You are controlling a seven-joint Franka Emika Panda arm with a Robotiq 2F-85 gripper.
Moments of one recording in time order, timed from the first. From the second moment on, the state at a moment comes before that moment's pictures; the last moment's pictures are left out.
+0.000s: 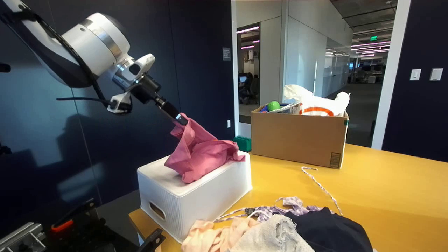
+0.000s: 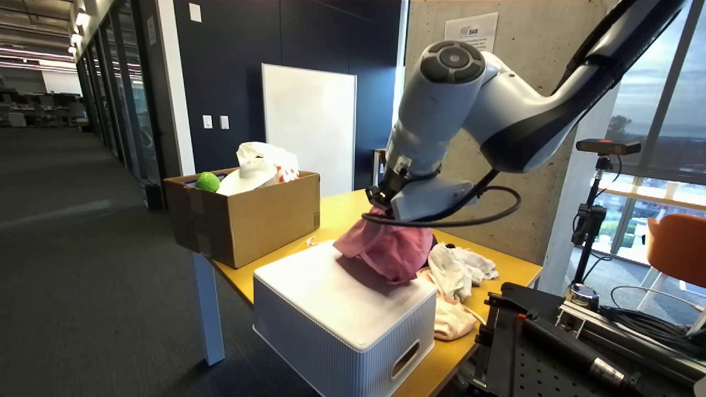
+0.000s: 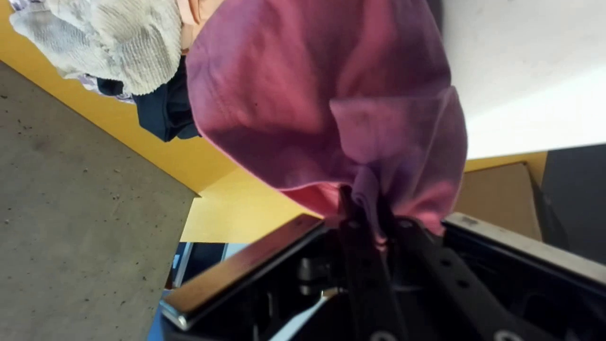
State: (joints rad) arm 0.21 0.09 -0.08 -2.34 -1.25 2.49 1.79
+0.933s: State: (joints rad) arm 0.08 0.04 -0.04 -2.27 -1.28 2.38 1.86
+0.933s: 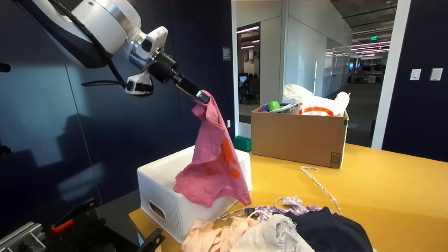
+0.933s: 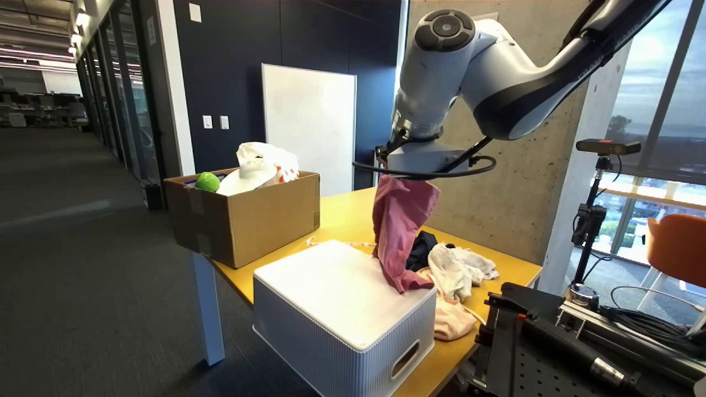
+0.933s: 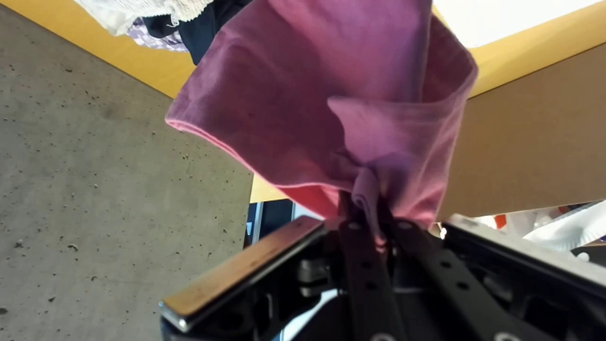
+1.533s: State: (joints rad) arm 0.13 0.29 0.06 -1.98 -1.28 2.34 1.88
